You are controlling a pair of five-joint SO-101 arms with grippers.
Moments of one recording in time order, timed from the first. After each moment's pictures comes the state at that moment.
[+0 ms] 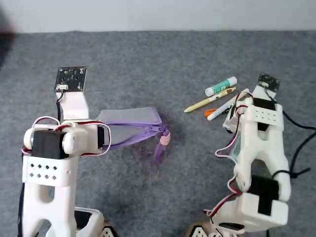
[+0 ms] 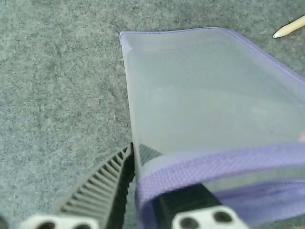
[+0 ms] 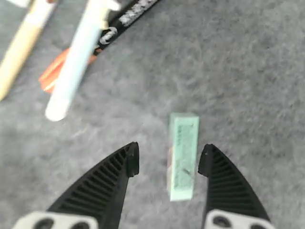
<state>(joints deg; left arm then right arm) 2.5 -38.4 21.3 97.0 13.1 13.1 1.8 21.7 62.8 -13.8</state>
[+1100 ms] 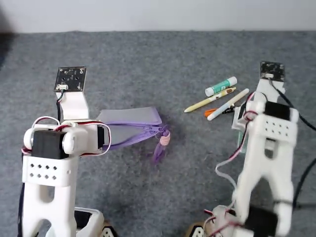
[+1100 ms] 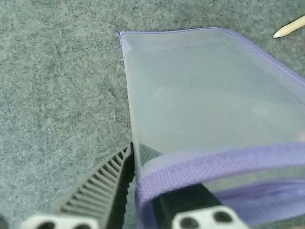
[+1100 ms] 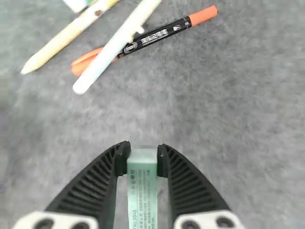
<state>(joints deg) 2.5 -38.4 21.3 97.0 13.1 13.3 -20.7 22.1 73.8 3.6</state>
